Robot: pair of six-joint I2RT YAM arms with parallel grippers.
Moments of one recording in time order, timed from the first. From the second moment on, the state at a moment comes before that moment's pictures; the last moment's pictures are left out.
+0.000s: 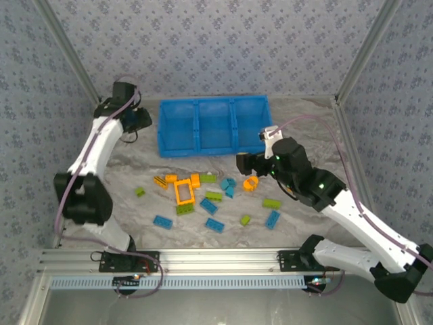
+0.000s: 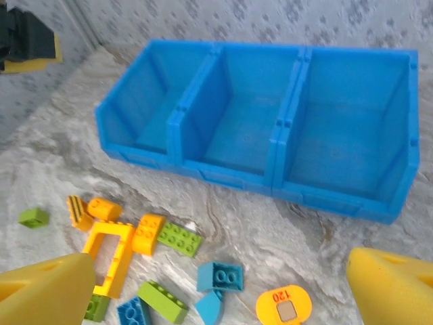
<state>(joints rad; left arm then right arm) -0.11 1.62 1.54 -0.83 -0.05 -0.49 0.77 0.95 1.06 -0.57 0.20 0.30</state>
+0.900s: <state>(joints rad) -0.29 1.46 0.88 -0.67 -0.02 -1.17 0.92 0.95 0.92 -0.38 -0.01 0.27</state>
